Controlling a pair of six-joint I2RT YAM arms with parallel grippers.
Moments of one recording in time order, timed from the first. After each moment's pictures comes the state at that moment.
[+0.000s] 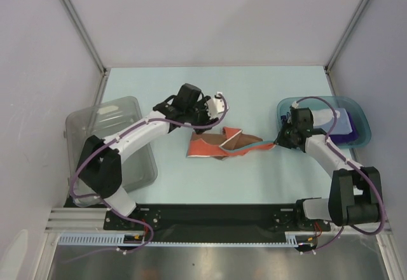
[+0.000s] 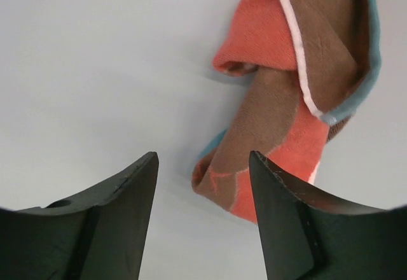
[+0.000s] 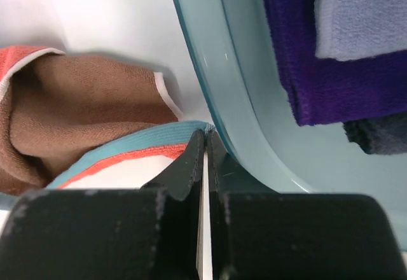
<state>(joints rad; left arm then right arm) -0.64 1.64 1.30 -0.45 0.27 0.54 0.11 1.30 0.73 -0.36 -0.07 0.41</state>
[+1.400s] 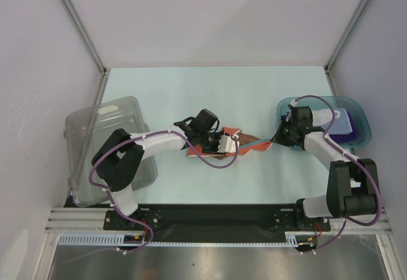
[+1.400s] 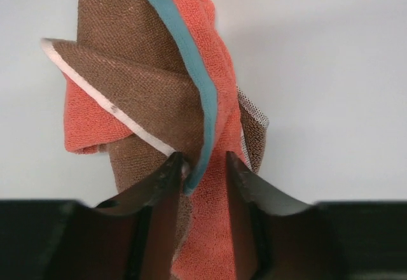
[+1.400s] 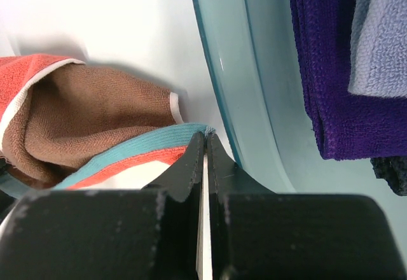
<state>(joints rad) -0.78 1.75 1.09 -0.27 0.42 0.97 0.08 1.38 0.75 -0.29 -0.17 0.41</state>
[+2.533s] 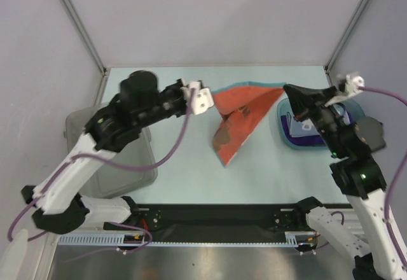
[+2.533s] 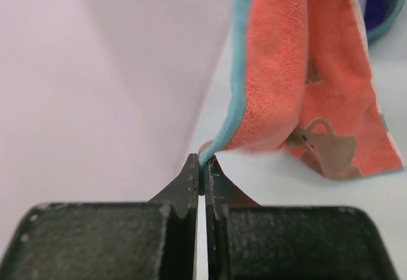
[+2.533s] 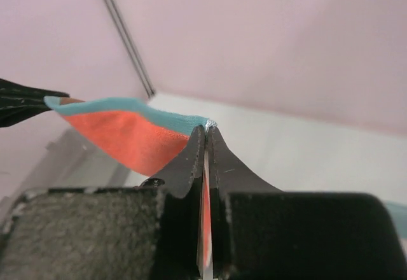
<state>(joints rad) -0.85 1.27 1.68 -0.66 0.05 0.76 0.37 0.74 1.14 -0.16 -0.11 0.25</state>
